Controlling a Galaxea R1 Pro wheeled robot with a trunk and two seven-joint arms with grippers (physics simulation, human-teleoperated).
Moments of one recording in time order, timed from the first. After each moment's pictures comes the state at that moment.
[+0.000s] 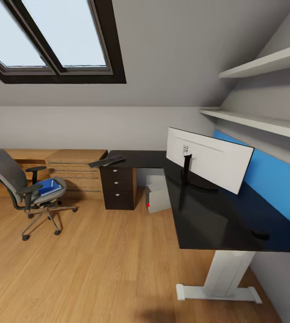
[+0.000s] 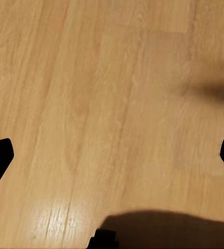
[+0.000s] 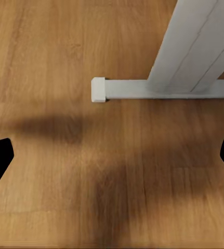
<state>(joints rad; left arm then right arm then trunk) -0.16 0.01 -0.36 -0.38 0.39 -0.20 0.24 -0.28 -0.04 0.08 -0.01 -0.12 -0.61 -0.03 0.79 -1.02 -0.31</state>
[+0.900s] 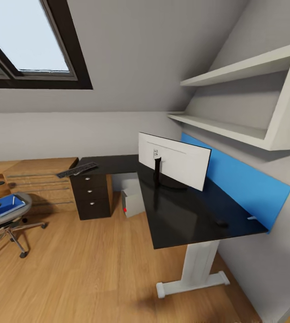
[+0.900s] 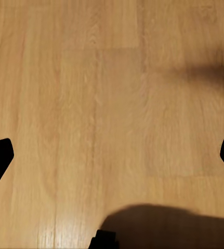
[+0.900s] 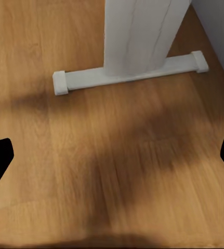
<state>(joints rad) -0.16 0.01 -0.36 -0.38 0.39 -0.20 0.24 -0.28 -0.04 0.08 0.01 -0.12 -0.60 -0.02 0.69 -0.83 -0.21</state>
